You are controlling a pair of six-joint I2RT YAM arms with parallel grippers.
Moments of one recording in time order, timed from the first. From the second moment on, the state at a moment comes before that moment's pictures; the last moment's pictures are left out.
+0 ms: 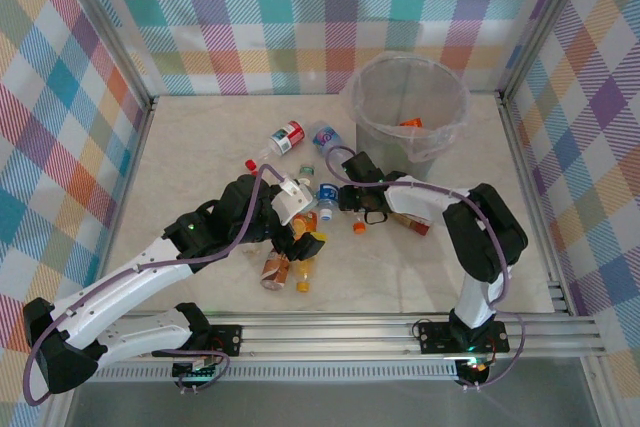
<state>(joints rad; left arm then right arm) -0.85 1.01 0.94 -0.52 0.17 0.10 0.66 1.78 1.09 -0.38 0.12 0.54</state>
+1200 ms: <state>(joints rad) -0.85 1.05 1.08 -0.27 0.25 -0.04 0.75 1.21 1.26 -0.76 0.16 0.36</state>
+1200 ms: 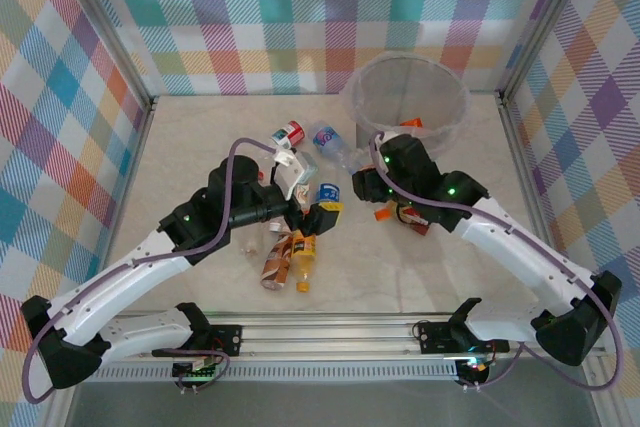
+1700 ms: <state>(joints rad) -0.85 1.12 1.06 -0.07 0.29 -0.09 0.62 1.32 1.62 -0.86 0.18 0.24</state>
